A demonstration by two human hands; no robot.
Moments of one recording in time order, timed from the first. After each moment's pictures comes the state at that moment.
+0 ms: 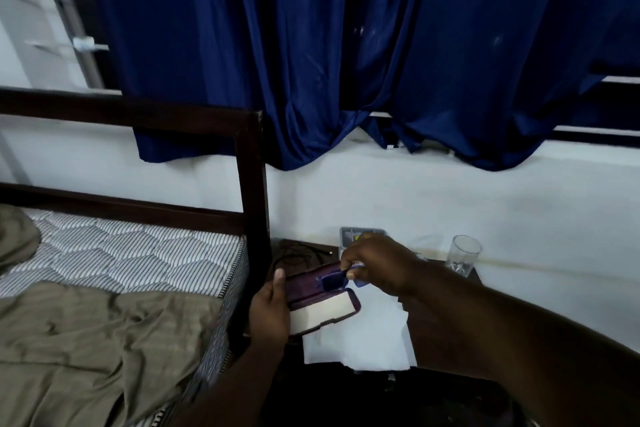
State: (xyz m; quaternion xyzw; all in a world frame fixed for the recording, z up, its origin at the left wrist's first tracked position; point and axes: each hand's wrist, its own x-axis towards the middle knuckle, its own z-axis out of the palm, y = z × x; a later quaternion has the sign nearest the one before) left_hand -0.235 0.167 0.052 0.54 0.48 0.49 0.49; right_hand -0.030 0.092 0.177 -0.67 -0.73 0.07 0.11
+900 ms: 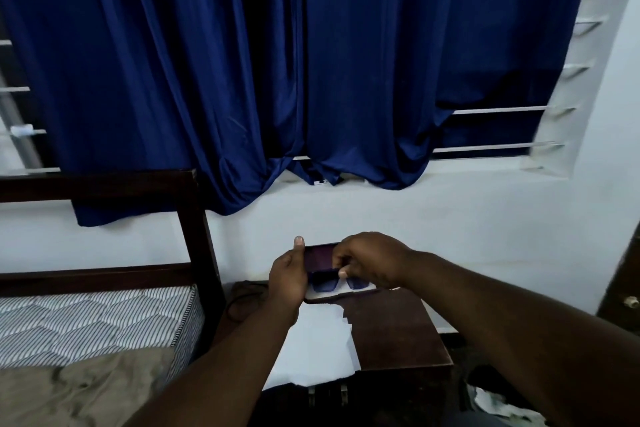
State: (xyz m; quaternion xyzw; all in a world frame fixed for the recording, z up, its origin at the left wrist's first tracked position) left_hand -0.131 0.083 0.195 0.61 0.39 0.38 0.57; right_hand 0.006 -0.040 0.270 -0.73 -0.67 0.05 0.10
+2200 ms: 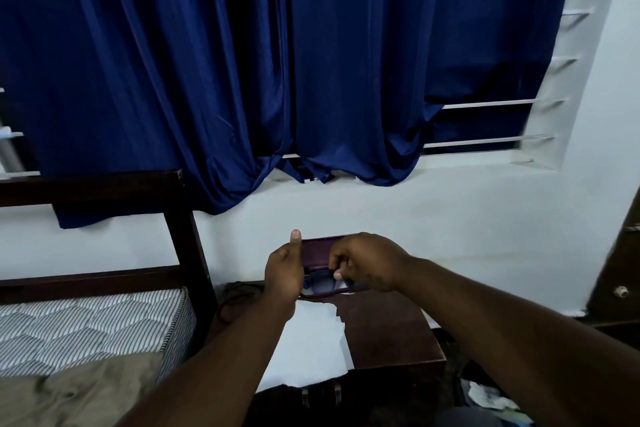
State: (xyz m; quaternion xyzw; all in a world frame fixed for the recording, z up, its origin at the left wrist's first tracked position) left_hand -0.118 0.075 0.205 0.61 0.37 0.38 0.58; right_hand 0.019 -0.047 0.253 -0.74 -0.65 0.02 0.17
